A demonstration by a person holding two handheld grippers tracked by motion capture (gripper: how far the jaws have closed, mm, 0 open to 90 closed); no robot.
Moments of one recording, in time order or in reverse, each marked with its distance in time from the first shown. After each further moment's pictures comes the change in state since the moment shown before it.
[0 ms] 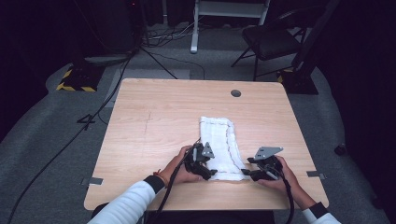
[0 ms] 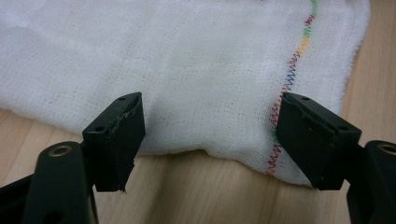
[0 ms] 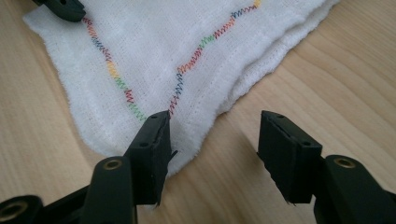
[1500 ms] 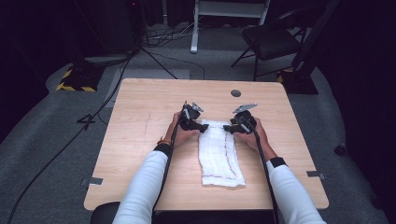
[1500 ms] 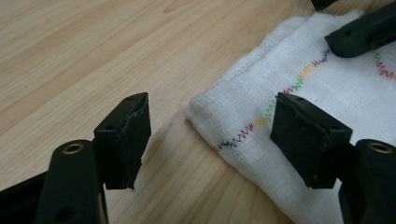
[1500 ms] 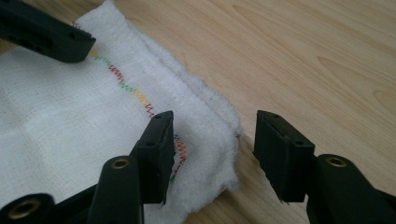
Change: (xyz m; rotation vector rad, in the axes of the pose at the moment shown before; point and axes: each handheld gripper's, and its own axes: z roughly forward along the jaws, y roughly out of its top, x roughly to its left) left arm 0.147 0.029 0.028 -0.088 0.203 -0.304; right arm -0.106 0.102 0.095 -0.048 -0.092 0.159
